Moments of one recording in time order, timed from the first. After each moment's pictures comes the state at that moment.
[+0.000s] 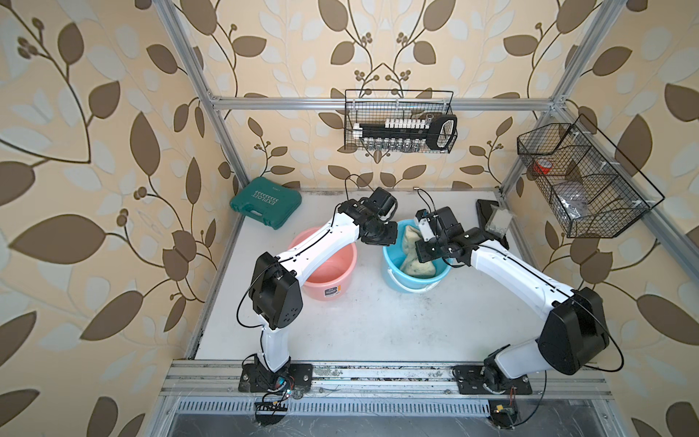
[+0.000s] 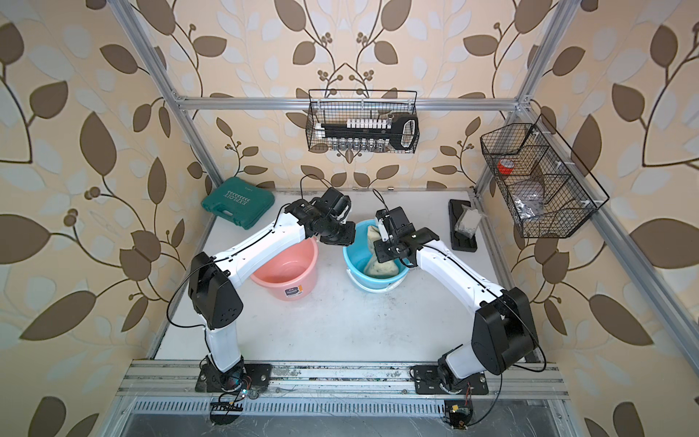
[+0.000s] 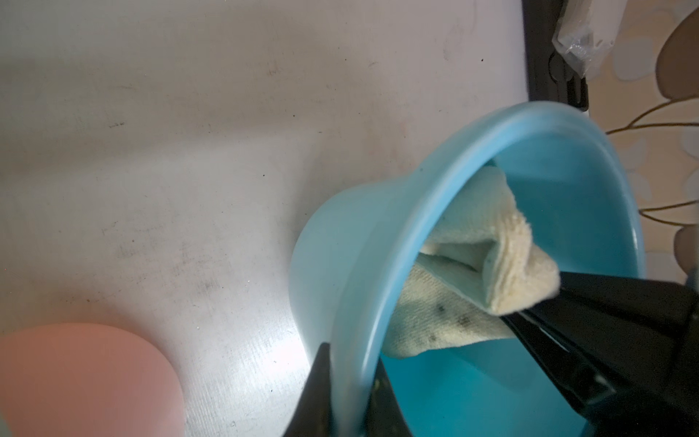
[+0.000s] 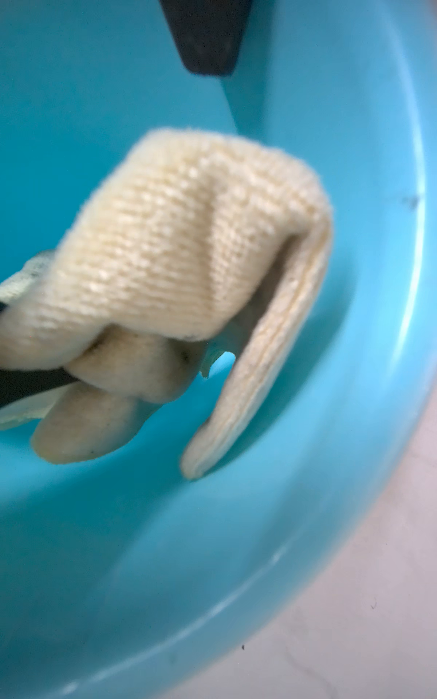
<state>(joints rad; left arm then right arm) -0.69 1.89 1.82 -0.93 0.12 -0.52 0.46 1.49 1.19 -0.67 0.03 0.15</state>
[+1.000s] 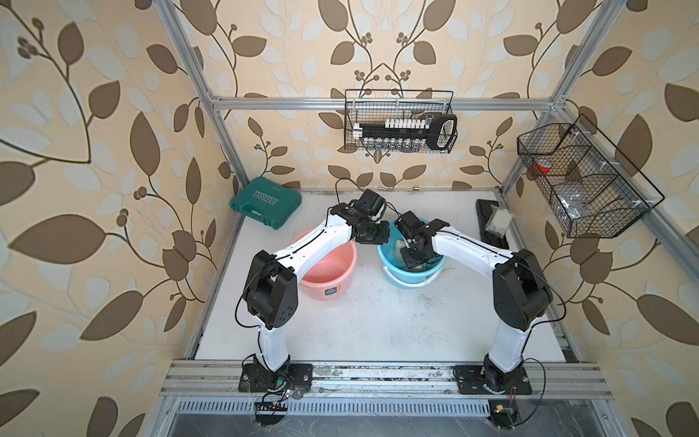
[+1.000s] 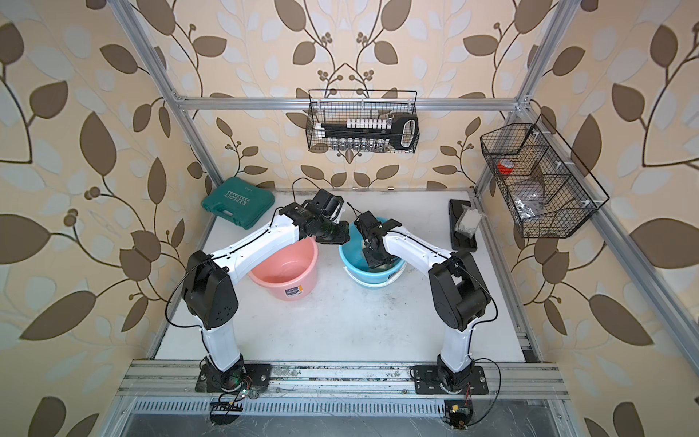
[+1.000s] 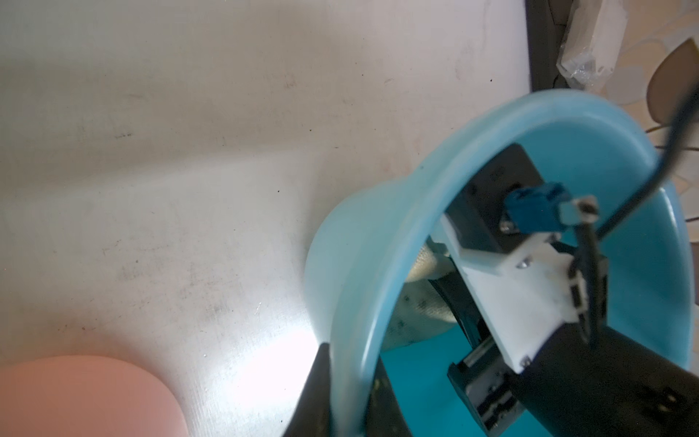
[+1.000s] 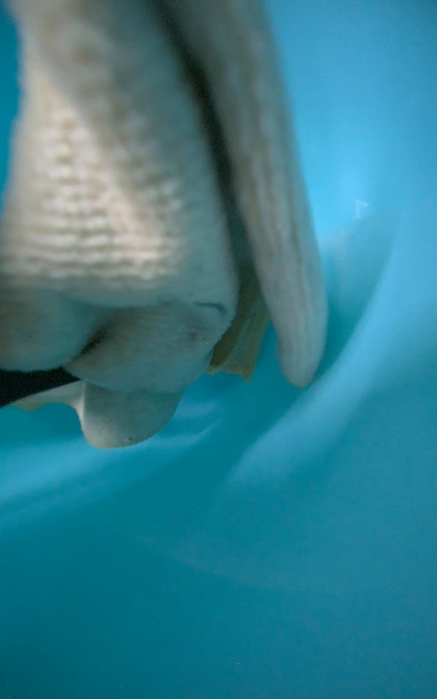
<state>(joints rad) -0.62 1.85 1.66 -0.77 0.17 -0.51 0.54 1.86 1.40 -0.89 0.26 0.22</state>
